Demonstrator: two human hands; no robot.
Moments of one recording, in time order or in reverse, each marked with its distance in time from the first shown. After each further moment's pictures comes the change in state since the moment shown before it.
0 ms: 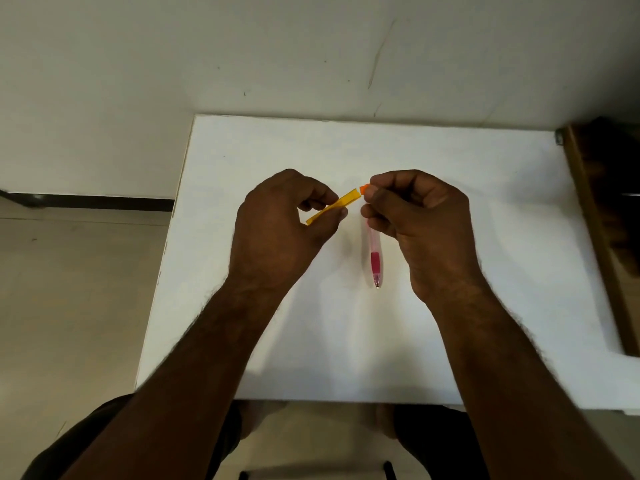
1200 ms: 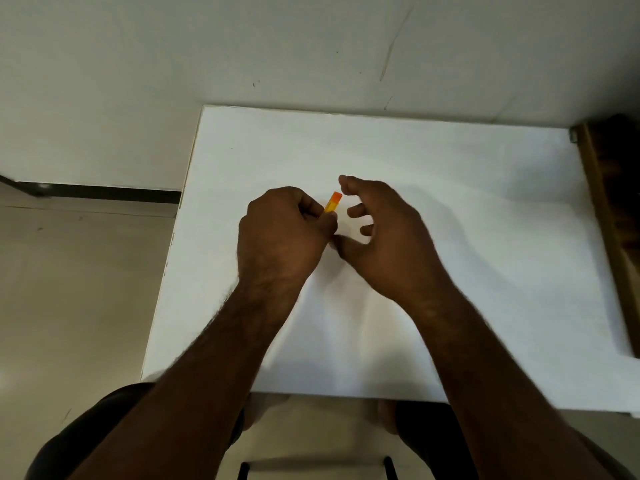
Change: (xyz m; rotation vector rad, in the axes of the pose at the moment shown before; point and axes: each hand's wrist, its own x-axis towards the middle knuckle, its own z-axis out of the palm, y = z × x) left_hand -0.005 -0.010 0.011 0.118 -0.023 -0.412; right_hand -0.014 0.019 0.018 -0.677 -0.318 -0.319
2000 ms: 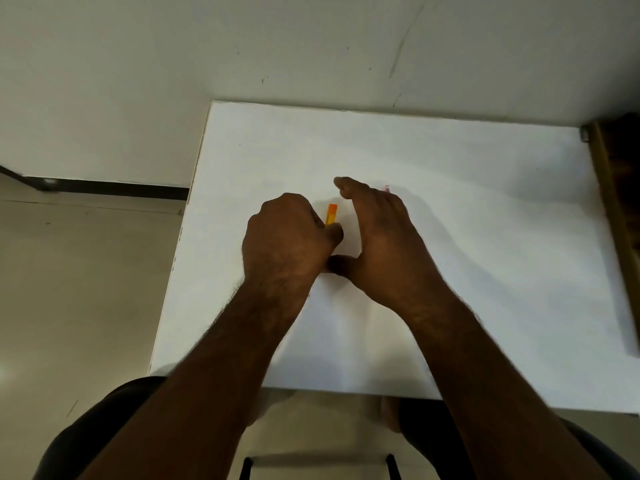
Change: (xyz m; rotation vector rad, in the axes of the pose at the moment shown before) left_hand 0.000 -0.005 0.002 0.238 -0.116 -0.050; right_hand -0.001 0.004 0.017 -0.191 -0.069 -0.027
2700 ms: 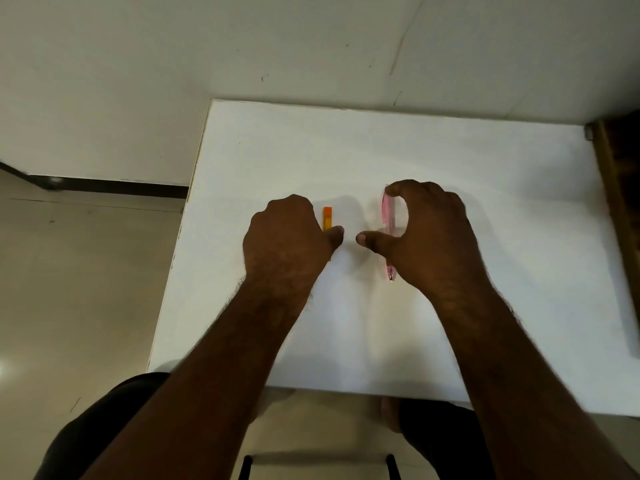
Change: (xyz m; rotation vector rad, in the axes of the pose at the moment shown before) left_hand 0.003 -0.001 0.008 0.149 -0.006 0.006; right_hand 0.001 0.019 -0.033 -0.187 0.102 0.231
